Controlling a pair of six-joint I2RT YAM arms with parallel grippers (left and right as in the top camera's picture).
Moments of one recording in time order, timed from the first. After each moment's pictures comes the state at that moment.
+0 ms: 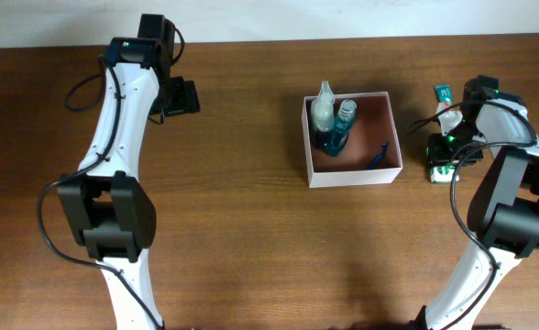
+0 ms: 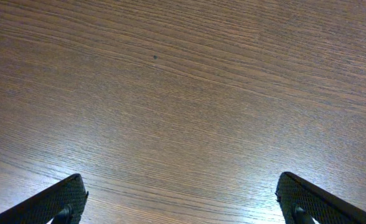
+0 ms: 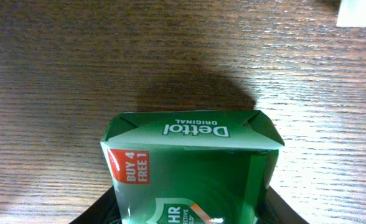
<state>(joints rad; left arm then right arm) -0.09 2.21 2.14 -1.29 -0.15 -0.30 -0.32 2.20 1.64 -1.00 -0.02 -0.34</state>
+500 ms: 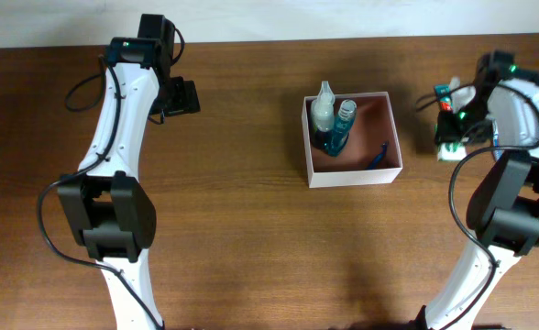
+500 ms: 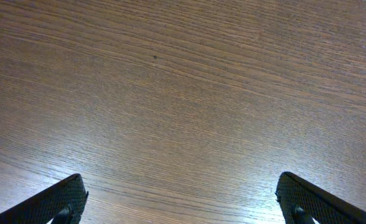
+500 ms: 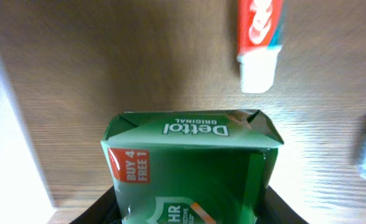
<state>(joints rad) -0.09 2.21 2.14 -1.29 -0.15 -0.30 -0.31 2.22 1.93 -1.18 -0.06 -0.28</state>
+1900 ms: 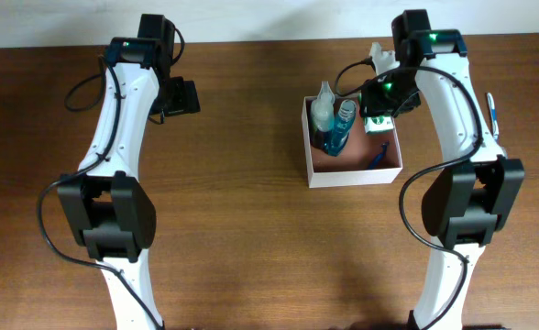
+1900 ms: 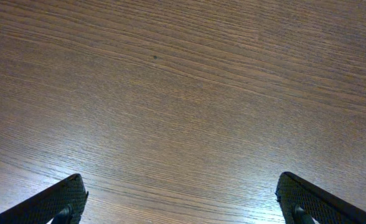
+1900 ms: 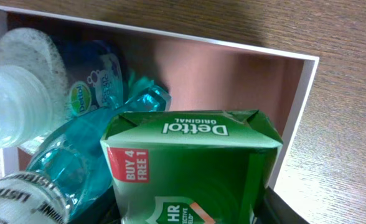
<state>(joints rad) -0.09 2.21 2.14 -1.29 -0.15 -0.30 0.04 2.22 2.13 -1.31 -0.18 -0.13</state>
